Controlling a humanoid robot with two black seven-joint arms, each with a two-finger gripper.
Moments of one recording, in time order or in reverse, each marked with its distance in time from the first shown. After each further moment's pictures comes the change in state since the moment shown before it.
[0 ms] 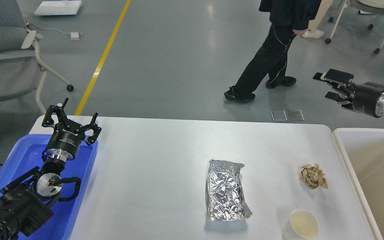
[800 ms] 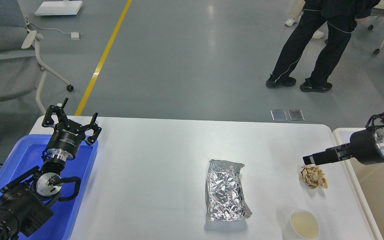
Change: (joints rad) left arm 0.000 0.000 0.000 0.000 0.000 0.000 0.000; right arm 0.148 -0.238 -0.223 0.590 -0.868 0.132 0.003
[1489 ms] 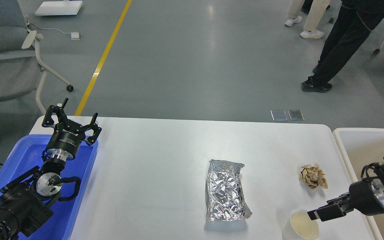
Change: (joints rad) left arm 0.000 0.000 0.000 0.000 0.000 0.000 0.000; right arm -0.205 -0.009 0.010 0.047 -0.106 -0.065 -0.002
